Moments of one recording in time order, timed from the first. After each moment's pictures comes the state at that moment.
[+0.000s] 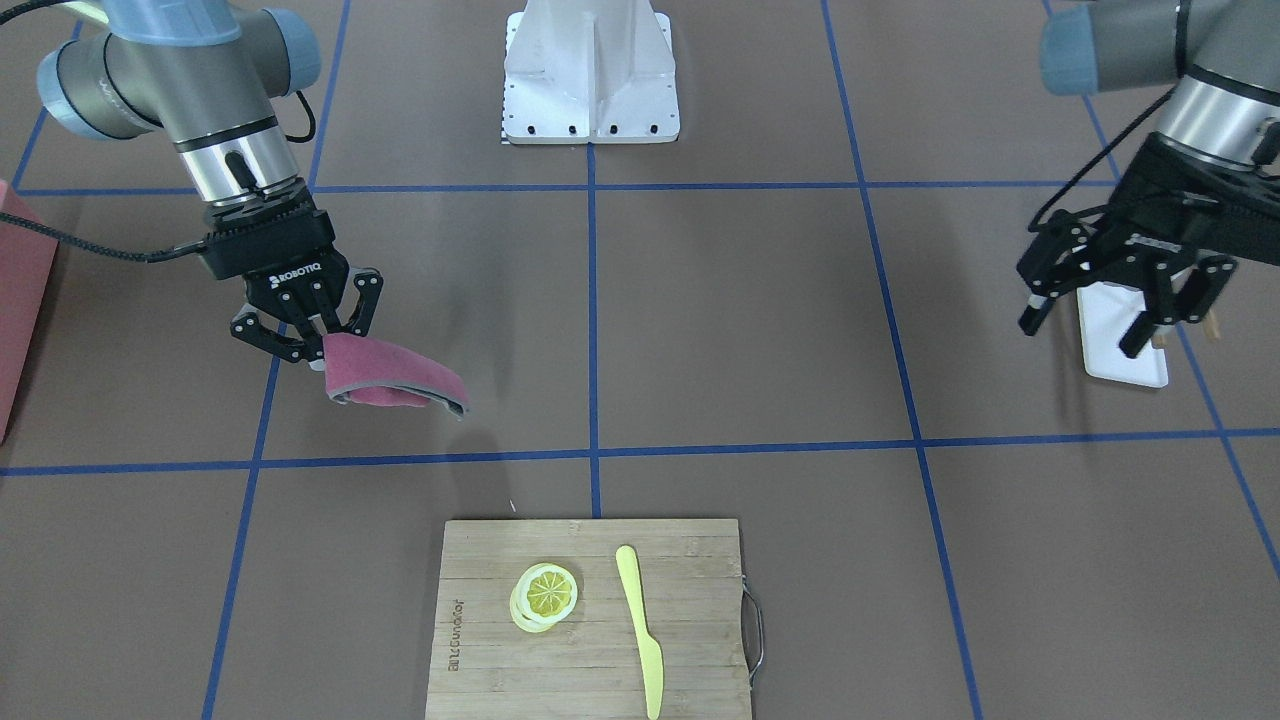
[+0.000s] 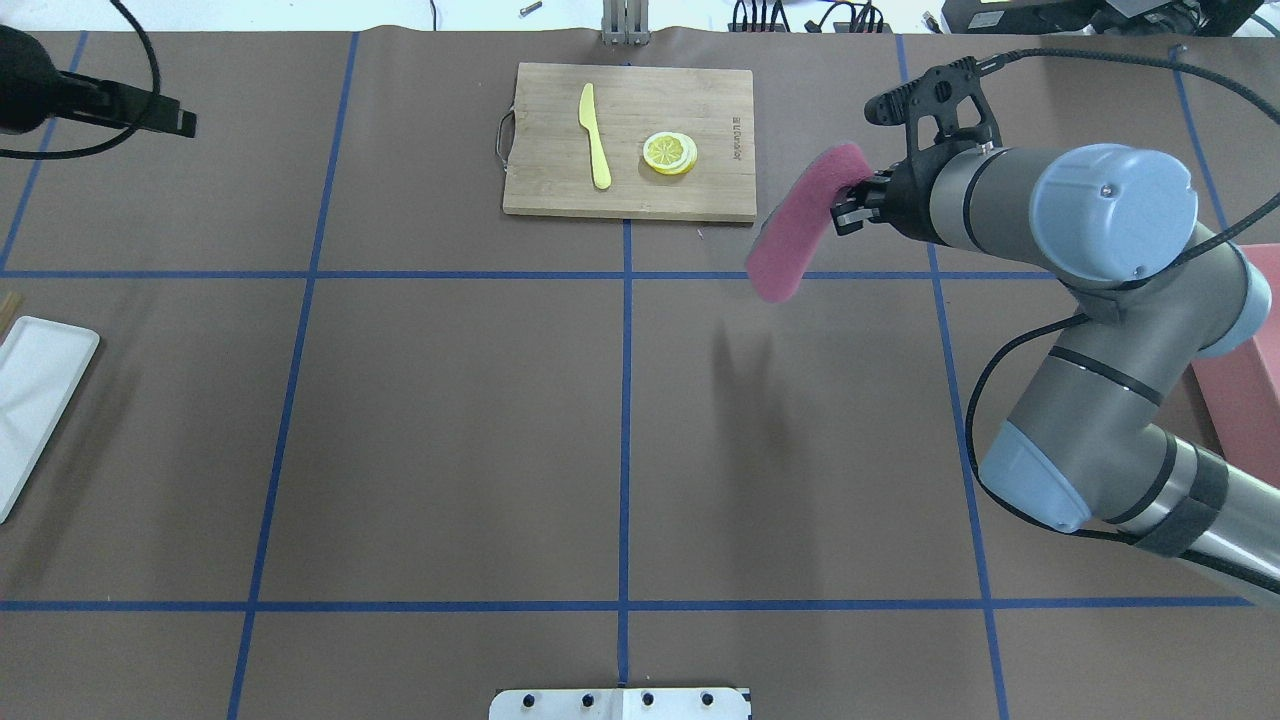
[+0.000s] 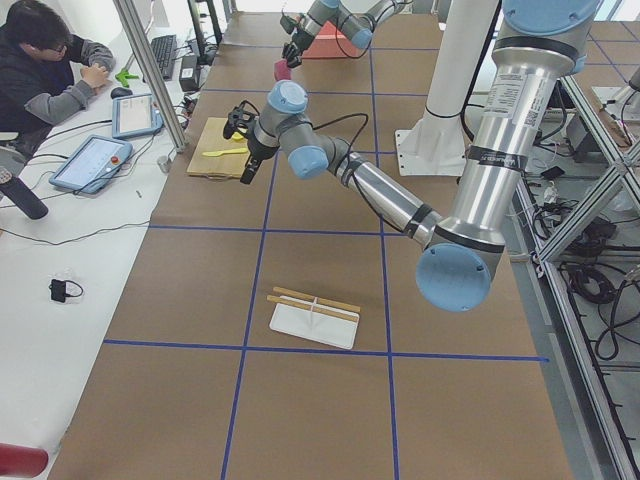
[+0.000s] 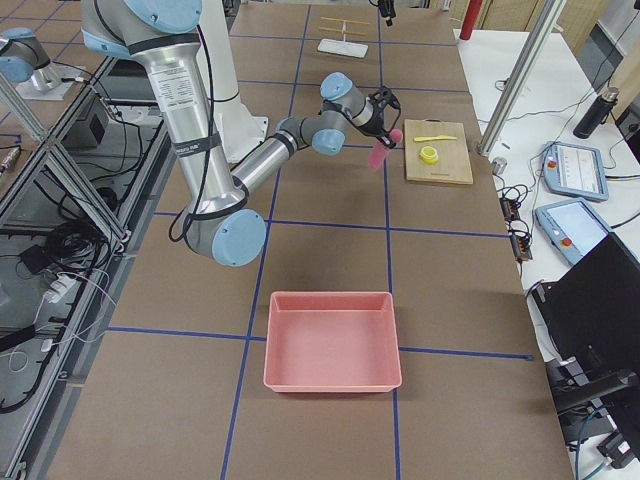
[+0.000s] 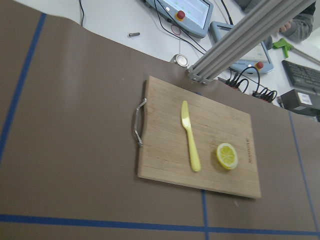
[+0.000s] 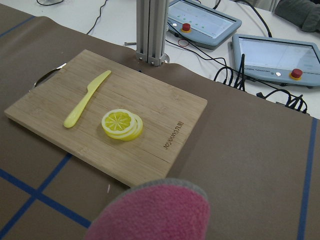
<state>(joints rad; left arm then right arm) -1.17 -1.78 -1.91 -1.94 -2.05 -0.57 0.74 -1.24 1.91 -1.14 1.60 0.65</state>
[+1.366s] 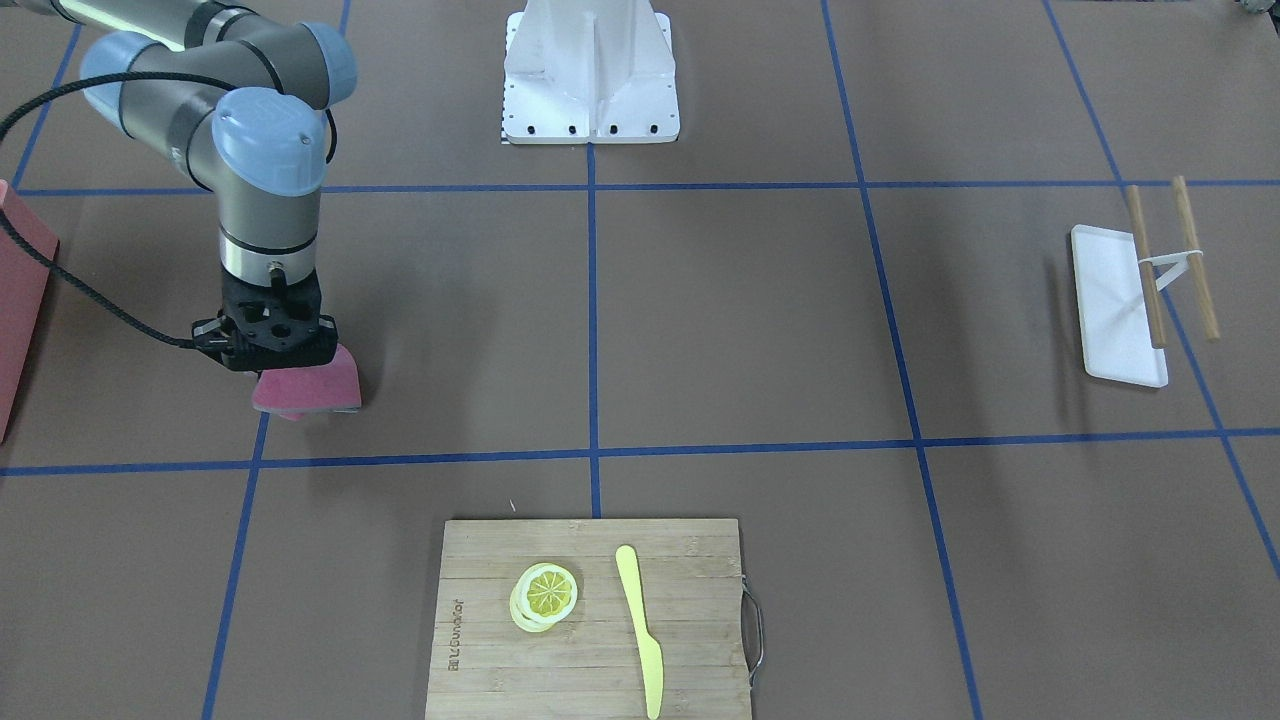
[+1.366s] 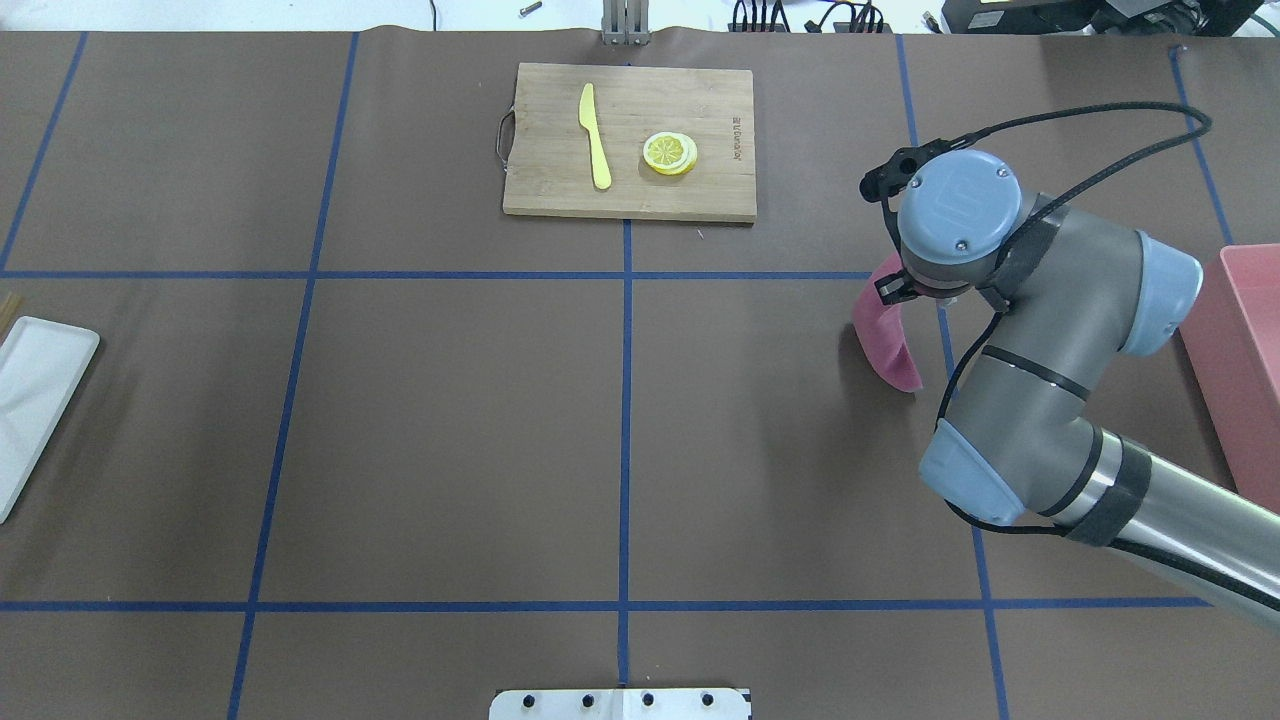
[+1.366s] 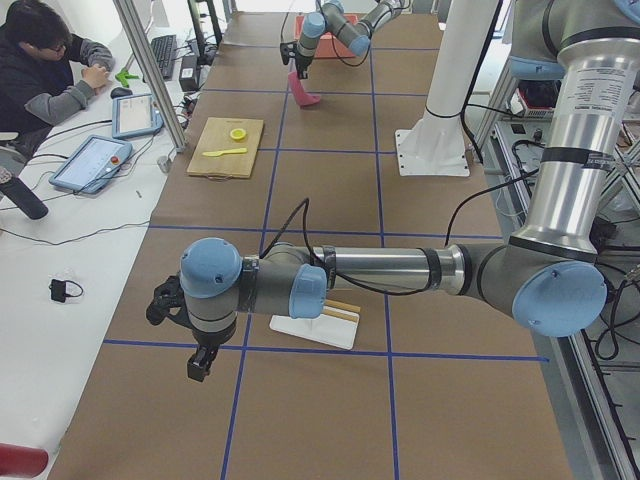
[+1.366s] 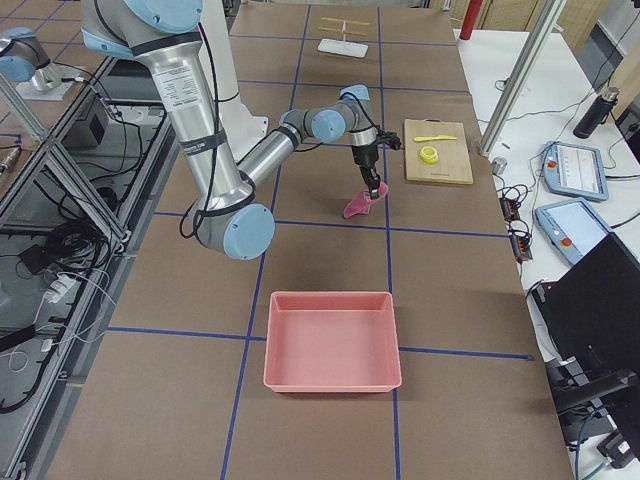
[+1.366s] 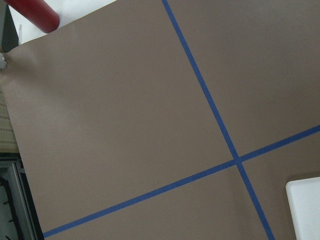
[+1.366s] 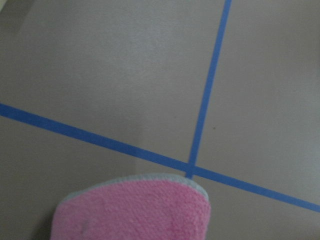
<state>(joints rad) -1.75 -1.75 -1.42 -1.69 -2.34 0.26 0.67 -1.13 1.77 -1.72 1.60 0.71</state>
